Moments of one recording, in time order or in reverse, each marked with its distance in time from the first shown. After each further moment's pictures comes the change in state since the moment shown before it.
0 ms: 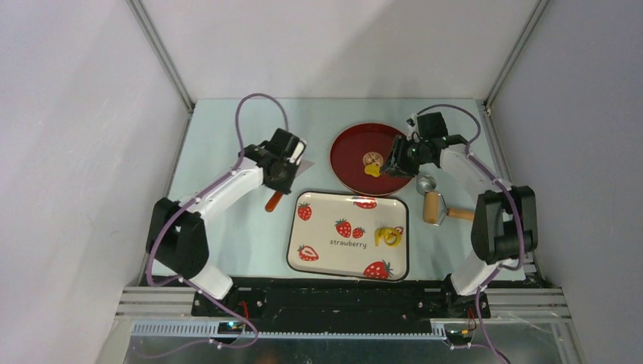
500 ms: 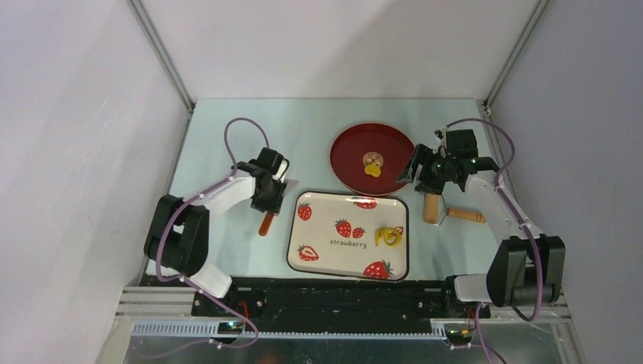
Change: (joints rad) left arm 0.162 -0.011 -0.299 0.121 0.085 -0.039; right arm -0.127 -0.336 -0.229 -0.057 0.016 -0.015
